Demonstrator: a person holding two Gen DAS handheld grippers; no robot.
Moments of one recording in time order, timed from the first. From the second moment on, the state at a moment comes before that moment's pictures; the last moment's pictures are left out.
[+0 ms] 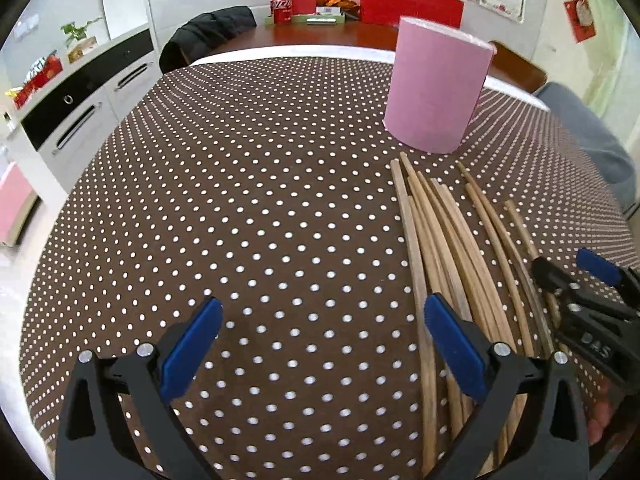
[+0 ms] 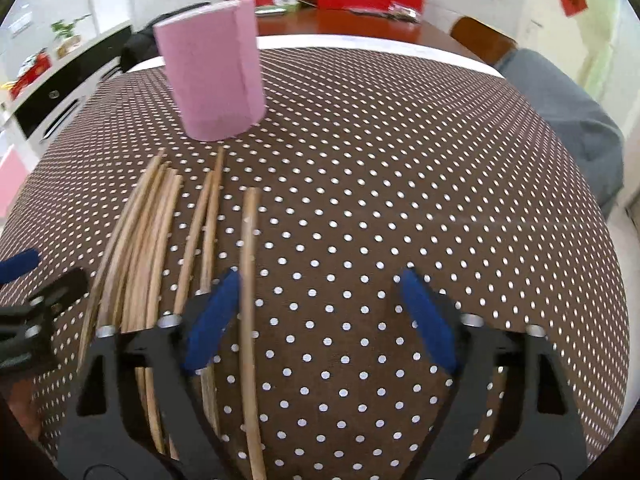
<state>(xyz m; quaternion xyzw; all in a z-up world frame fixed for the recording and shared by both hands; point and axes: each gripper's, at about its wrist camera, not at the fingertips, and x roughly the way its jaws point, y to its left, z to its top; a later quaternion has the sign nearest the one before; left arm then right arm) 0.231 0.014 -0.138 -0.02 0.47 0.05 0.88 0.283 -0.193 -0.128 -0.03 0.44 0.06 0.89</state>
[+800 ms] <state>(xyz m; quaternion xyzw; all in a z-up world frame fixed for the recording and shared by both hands) 0.275 -0.001 -0.131 -0.04 0.45 0.08 0.89 0.284 -0.235 -0.122 0.10 0.43 0.16 0.88</state>
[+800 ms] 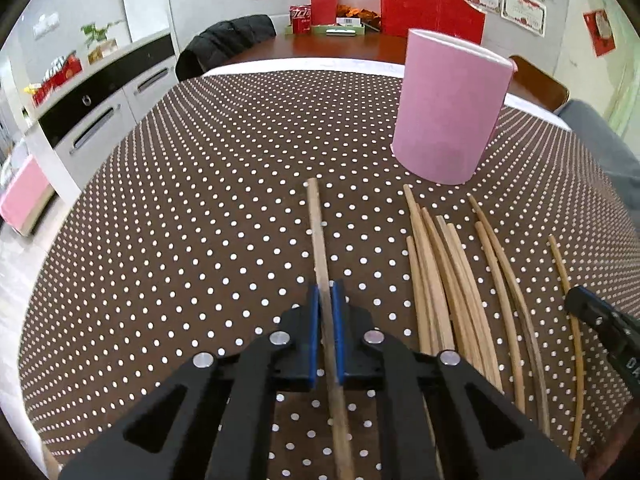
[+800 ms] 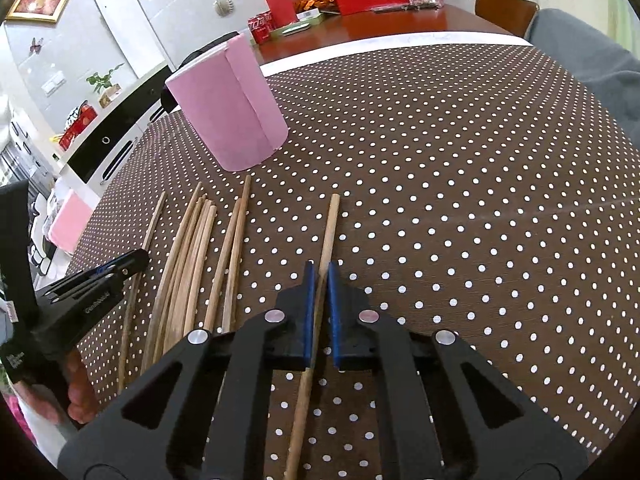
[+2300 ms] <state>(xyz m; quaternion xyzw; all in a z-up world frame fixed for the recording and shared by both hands) 0.208 0.013 0.055 -0.12 0.12 -0.04 0.99 0.250 -0.227 0.065 0.10 0.14 0.08 0.98</state>
